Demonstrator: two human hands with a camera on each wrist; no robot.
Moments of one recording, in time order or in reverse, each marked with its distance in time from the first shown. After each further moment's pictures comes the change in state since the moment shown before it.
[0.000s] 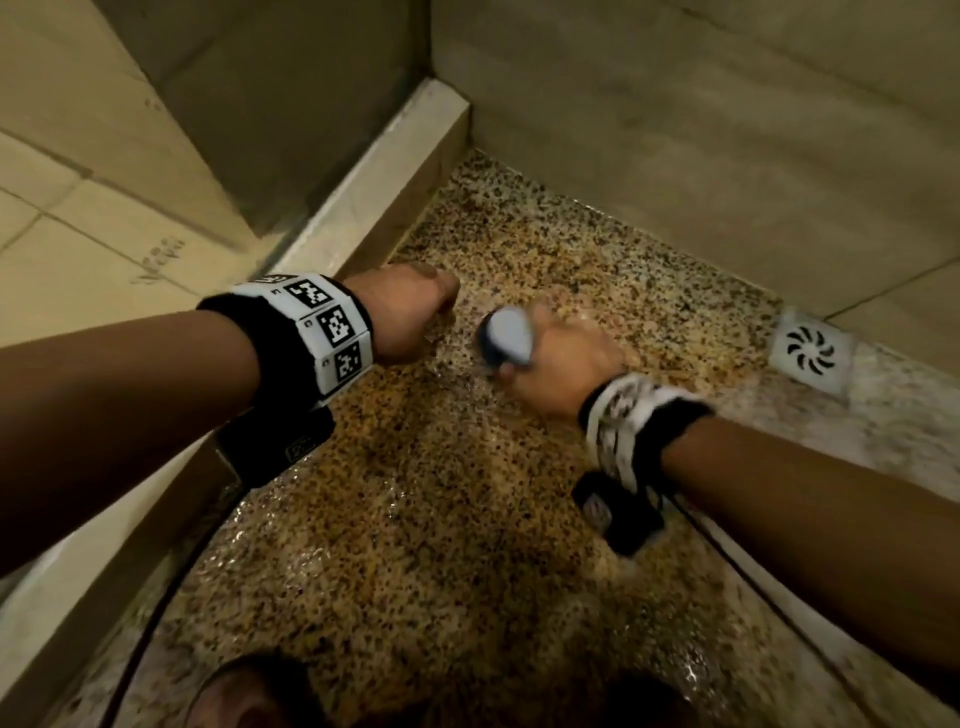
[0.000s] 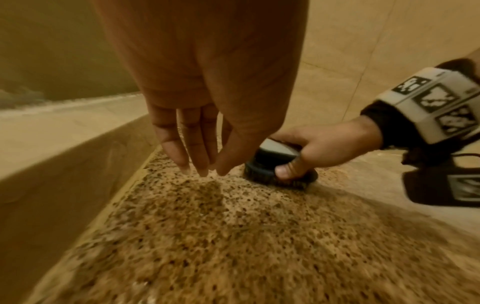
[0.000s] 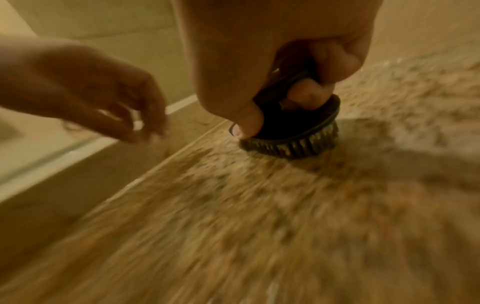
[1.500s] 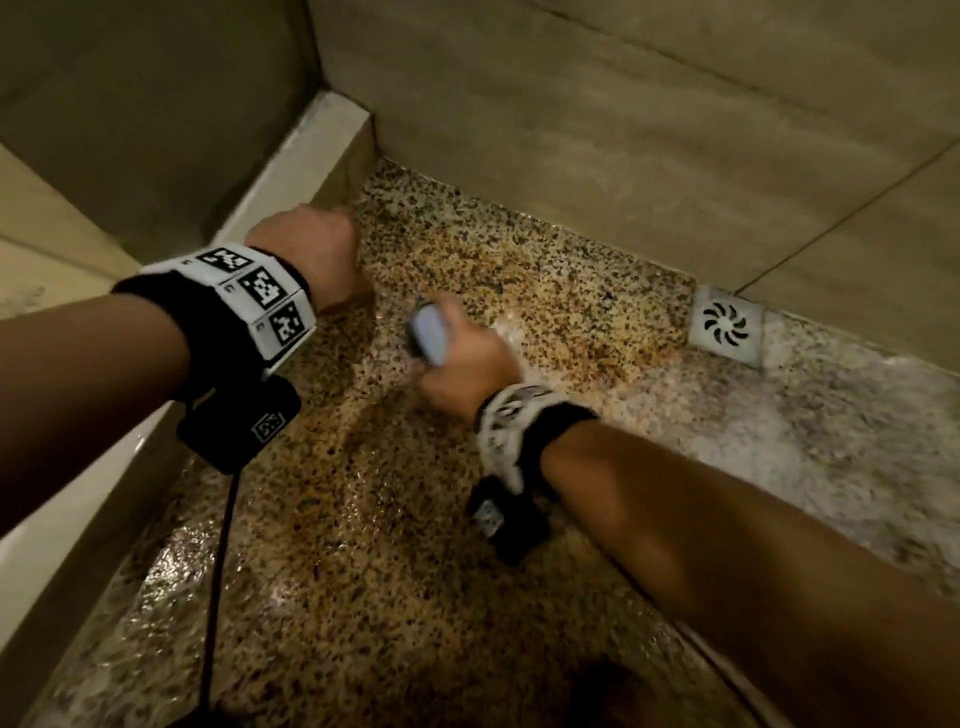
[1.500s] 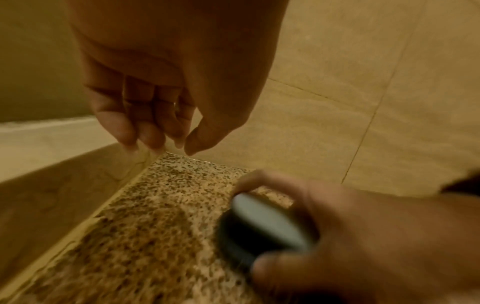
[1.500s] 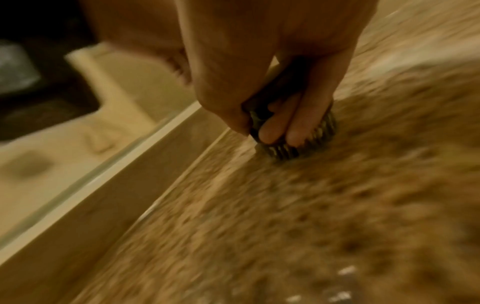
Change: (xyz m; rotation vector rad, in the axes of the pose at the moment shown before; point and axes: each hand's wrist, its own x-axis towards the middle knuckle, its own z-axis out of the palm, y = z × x) left_hand 0.043 0.000 -0.027 0.006 0.202 -0.322; right_hand 0.003 -0.013 0.022 0.520 0.063 0.176
